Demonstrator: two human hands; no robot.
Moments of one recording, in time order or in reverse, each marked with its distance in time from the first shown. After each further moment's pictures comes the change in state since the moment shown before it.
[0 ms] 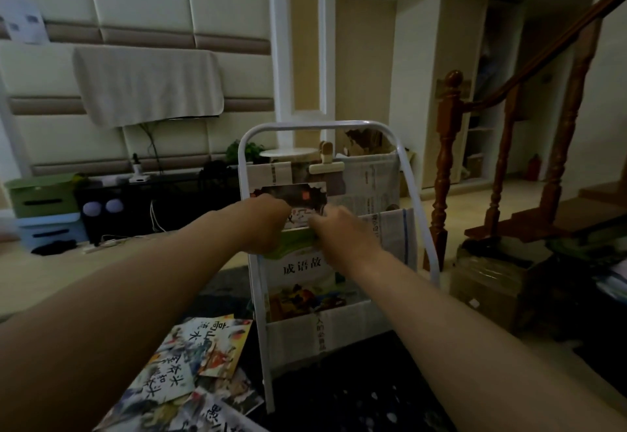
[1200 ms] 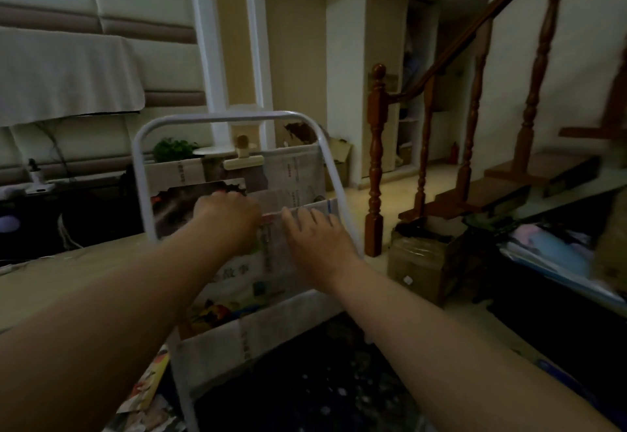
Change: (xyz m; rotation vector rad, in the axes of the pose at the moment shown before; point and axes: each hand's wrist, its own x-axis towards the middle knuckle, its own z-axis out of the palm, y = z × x) left_hand 0.045 0.089 -0.001 0.208 0.043 -0.103; right_hand -0.052 0.067 0.010 -0.202 -0.050 0.119
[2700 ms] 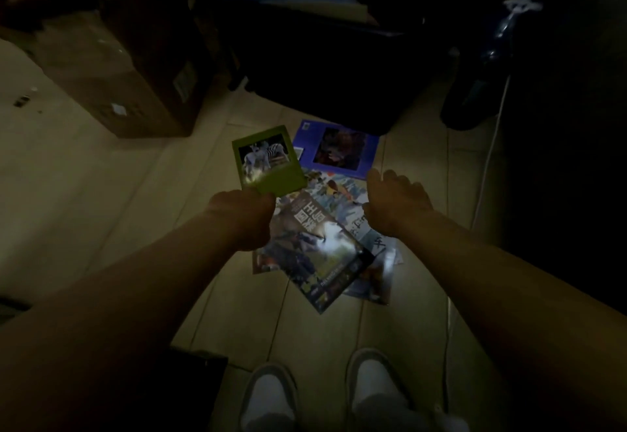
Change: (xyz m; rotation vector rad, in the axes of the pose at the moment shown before) left_hand 0.075 0.693 0.253 0.092 -0.368 1.019; right_hand -0.512 0.430 0.342 0.198 -0.795 1.195
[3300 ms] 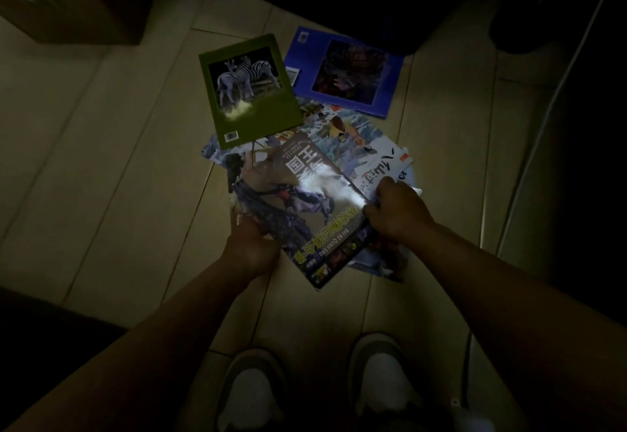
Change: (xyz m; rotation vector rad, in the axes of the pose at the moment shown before) left_hand 0.057 0.050 0.183 -1.306 -0.126 -0.359; right_hand 0.045 0.007 0.147 0.416 -0.155 0.167
